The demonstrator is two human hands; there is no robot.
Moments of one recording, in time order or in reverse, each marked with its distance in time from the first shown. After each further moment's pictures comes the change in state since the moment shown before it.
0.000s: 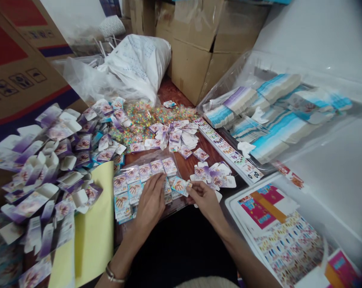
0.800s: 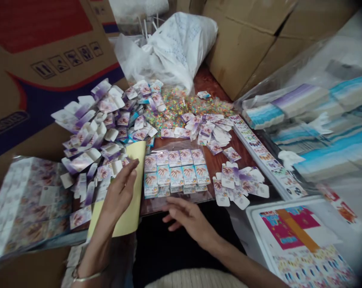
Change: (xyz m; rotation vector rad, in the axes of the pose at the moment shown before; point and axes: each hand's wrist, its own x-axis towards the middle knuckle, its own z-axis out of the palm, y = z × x) left_hand -0.050 -0.052 -0.097 -0.281 0.162 -0.696; right_hand -0.057 -0.004 0.074 0.068 -0.604 0.319
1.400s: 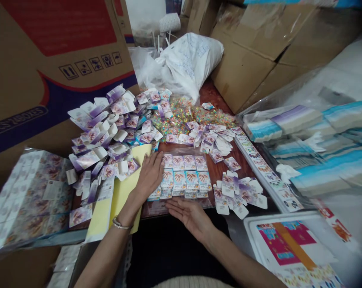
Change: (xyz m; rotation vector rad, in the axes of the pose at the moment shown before) left_hand 0.046 -0.016 0.058 0.292 -0.012 0.363; right_hand 0.026 0.006 -0.006 0.479 0.101 0.162
